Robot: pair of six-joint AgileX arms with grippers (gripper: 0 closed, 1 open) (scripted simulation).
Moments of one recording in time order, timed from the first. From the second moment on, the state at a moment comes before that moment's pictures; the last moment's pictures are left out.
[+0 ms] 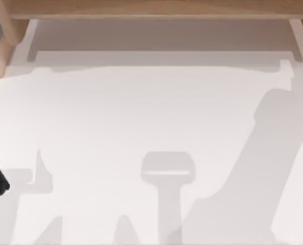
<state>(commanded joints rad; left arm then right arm) 0.00 0.00 0.00 0.00 0.00 0.00 -0.38 2.49 2.25 -1.14 -0.07 -0.37</state>
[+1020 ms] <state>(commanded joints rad) 0.00 0.00 0.00 0.00 0.00 0.00 -0.51 2.26 2.41 -1.13 -0.20 -0.64</state>
